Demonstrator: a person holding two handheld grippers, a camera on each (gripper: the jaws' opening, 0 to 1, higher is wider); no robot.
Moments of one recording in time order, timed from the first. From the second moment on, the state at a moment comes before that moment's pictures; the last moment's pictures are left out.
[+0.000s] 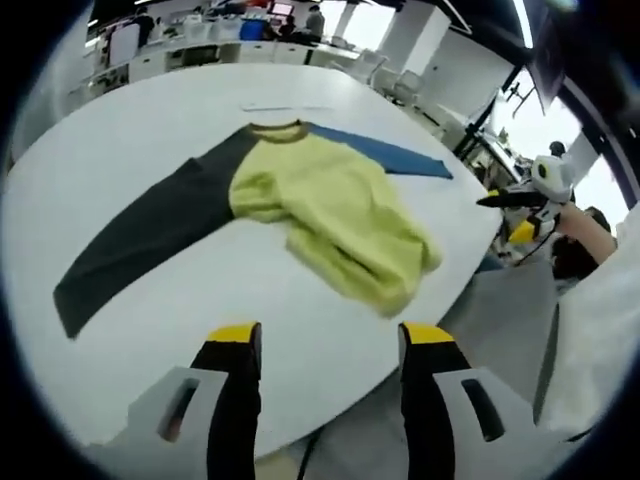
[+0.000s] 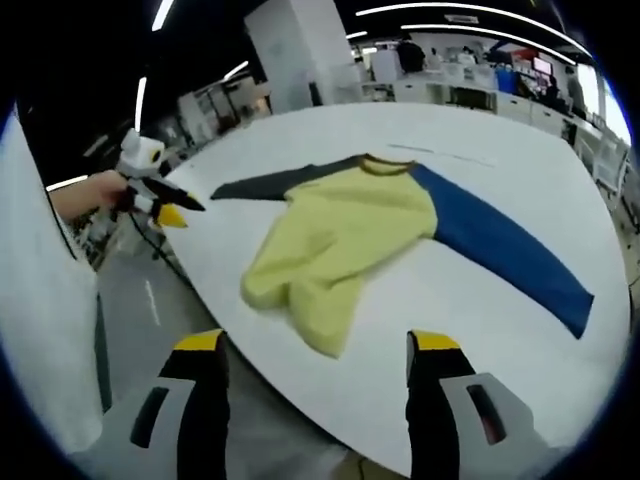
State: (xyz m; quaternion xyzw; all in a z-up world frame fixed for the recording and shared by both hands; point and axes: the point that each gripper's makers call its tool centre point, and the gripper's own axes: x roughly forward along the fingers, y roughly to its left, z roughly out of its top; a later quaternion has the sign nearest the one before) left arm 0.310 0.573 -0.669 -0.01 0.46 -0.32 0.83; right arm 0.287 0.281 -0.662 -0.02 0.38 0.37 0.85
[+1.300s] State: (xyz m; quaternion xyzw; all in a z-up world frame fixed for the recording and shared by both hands) left arm 0.356 0.547 -0.717 -0.01 0.47 -0.37 0.80; right arm 0.300 0.303 -0.707 -0.01 0.42 0.40 0.81
